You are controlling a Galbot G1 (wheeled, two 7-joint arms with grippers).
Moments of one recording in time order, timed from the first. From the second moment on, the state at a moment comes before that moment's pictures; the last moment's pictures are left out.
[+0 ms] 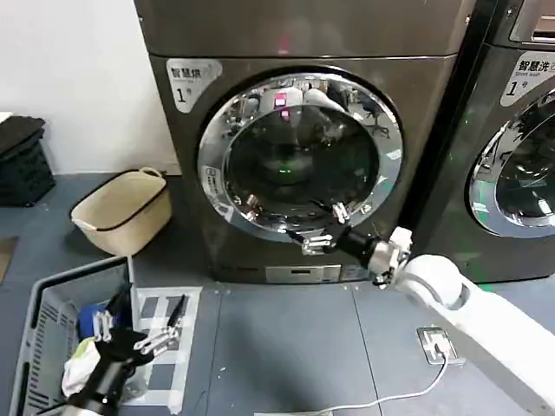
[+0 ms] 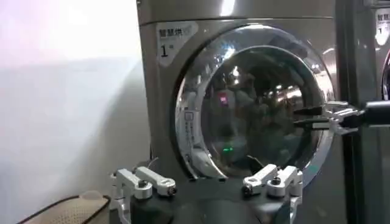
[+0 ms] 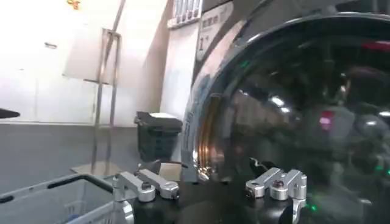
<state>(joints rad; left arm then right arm) 1.85 -1.33 -0.77 -2.46 -0.25 0.05 0.18 -0.44 0.73 -0.26 1.74 0.83 0.02 -0.31</state>
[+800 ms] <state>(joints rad) 1.85 -1.33 -0.77 -2.47 -0.25 0.05 0.18 -0.26 0.86 -0.43 1.58 0.84 0.03 -0.35</state>
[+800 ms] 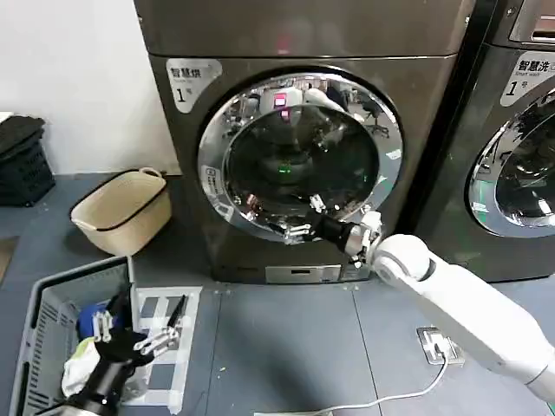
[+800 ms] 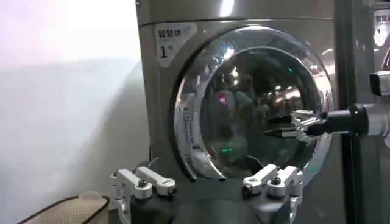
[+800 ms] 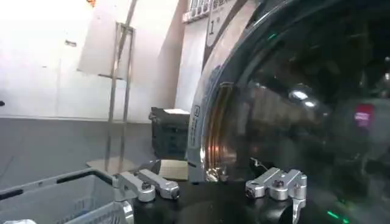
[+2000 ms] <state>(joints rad) 1.85 -1.33 -0.77 -2.46 -0.25 0.05 0.19 -0.08 1.07 -0.54 1.30 0.84 0.05 -0.42</state>
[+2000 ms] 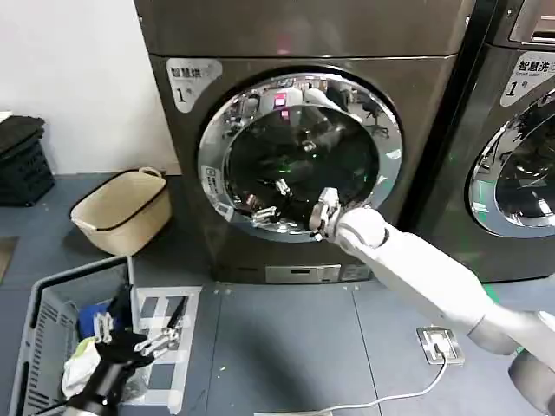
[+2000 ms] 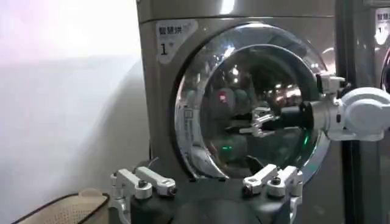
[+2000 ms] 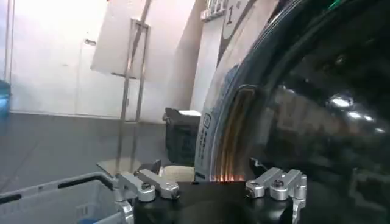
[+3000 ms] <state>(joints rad) 1.85 -1.33 -0.76 -2.46 -0.26 0.05 0.19 0.00 1.21 -0.58 1.11 0.83 0.09 -0.53</state>
